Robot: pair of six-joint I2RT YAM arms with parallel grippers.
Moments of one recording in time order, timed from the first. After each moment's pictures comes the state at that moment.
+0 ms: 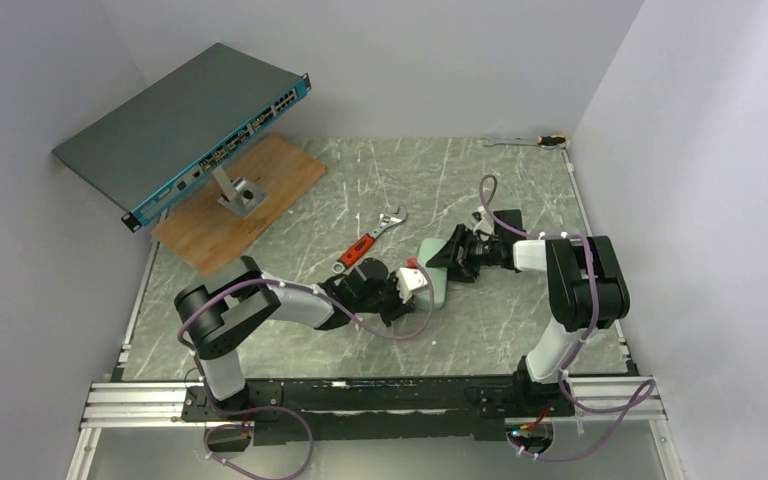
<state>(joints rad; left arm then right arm) -0.99 1.77 0.72 0.53 0.27 0.08 0.08 1.74 0.72 0.04 -0.85 0.61</state>
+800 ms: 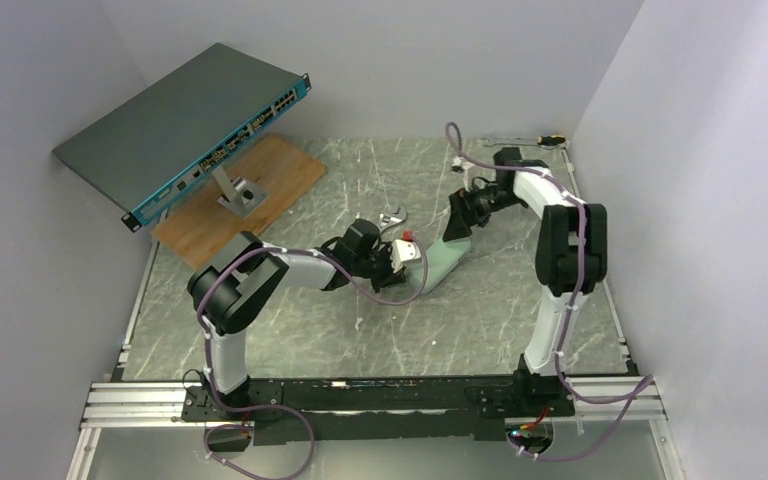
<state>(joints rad) -0.75 1.90 0.94 0.31 0.51 0.38 0.02 1.98 1.49 -0.88 -0.85 -0.60</state>
